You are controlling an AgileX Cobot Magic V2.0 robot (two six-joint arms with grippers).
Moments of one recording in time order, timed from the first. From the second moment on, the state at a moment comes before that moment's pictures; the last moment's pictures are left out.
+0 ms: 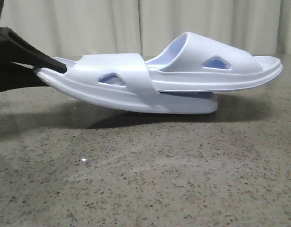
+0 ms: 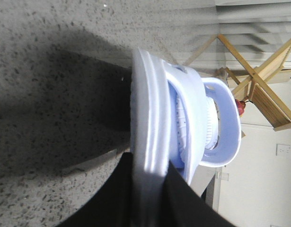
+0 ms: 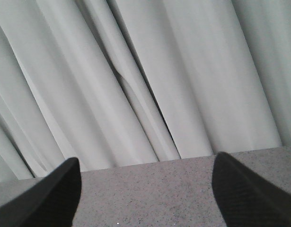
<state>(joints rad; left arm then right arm) -0.11 1.41 -0.62 -1.62 0.98 0.71 0.29 0.64 -0.77 0.19 0.11 0.14</state>
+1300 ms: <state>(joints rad) -0.11 1.41 -0.62 -1.73 0.70 1.06 0.29 0.64 -0.77 0.19 0.14 0.14</state>
